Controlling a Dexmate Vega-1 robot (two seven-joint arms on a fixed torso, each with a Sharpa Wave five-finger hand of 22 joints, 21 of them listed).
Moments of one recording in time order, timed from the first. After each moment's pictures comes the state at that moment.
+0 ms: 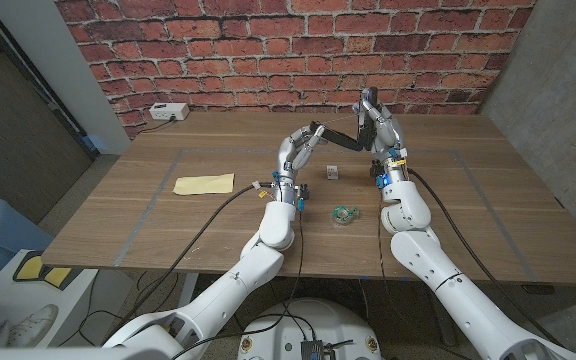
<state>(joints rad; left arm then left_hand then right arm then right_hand) 0.86 0.11 0.58 -1.21 -0.14 -0.72 0.41 0.93 0.02 0.26 0.07 0.22 0.83 -0.16 0.37 0.32 0.95 -0.20 0.32 0.64 1.05 -0.18 0.32 0.42 0.26 -0.04 0.66 0.20 -1.01 -0.32 -0.37 -1.63 0.72 0.55 -0.06 0.98 0.11 0.45 -0.08 0.17 0.76 -0.06 0.22 0.35 0.71 -0.09 0.78 0.67 0.48 -0.04 0.41 0.63 0.44 -0.04 0.23 0.19</state>
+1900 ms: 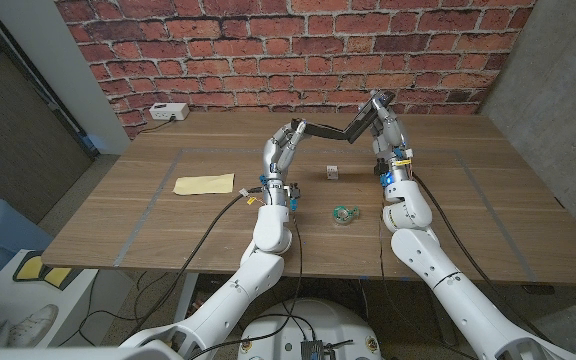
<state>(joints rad) 0.92 0.07 0.51 -1.23 -0.23 -0.81 0.37 0.93 0.02 0.30 0.02 0.22 0.83 -0.15 0.37 0.33 0.96 -0.20 0.31 0.67 1.03 -0.17 0.27 0.39 0.21 -0.04 0.65 0.19 -1.00 -0.29 -0.34 -1.61 0.82 0.53 -0.03 0.98 0.11 0.45 -0.08 0.16 0.75 -0.07 0.21 0.36 0.71 -0.09 0.78 0.65 0.50 -0.05 0.41 0.65 0.44 -0.04 0.24 0.19</state>
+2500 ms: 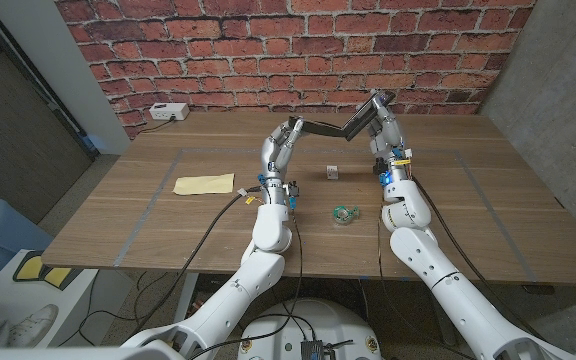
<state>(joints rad) 0.92 0.06 0.50 -1.23 -0.25 -0.83 0.35 0.92 0.02 0.30 0.01 0.22 0.83 -0.15 0.37 0.32 0.96 -0.20 0.31 0.67 1.03 -0.17 0.26 0.39 0.21 -0.04 0.65 0.19 -1.01 -0.28 -0.34 -1.62 0.87 0.51 0.00 0.97 0.12 0.43 -0.06 0.17 0.73 -0.09 0.21 0.36 0.69 -0.11 0.76 0.62 0.61 -0.06 0.49 0.77 0.42 -0.05 0.29 0.24</state>
